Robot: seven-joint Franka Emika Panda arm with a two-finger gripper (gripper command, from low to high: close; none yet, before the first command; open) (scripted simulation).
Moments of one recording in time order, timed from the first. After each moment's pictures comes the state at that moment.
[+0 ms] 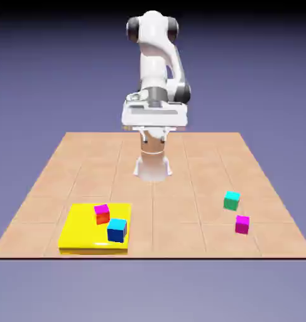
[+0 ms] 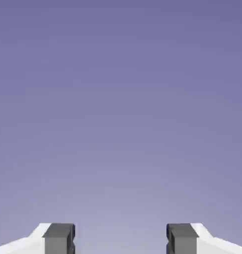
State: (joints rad) arm 0.02 -0.53 0.02 -2.78 -0.02 3.00 0.74
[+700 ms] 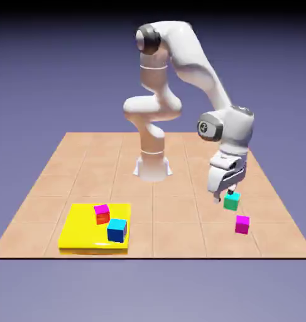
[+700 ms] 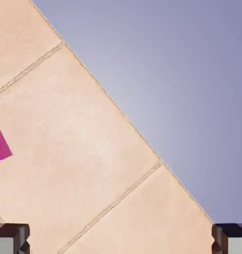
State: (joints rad) arm 0.18 0.23 0.37 -2.24 -0.38 2.39 0.63
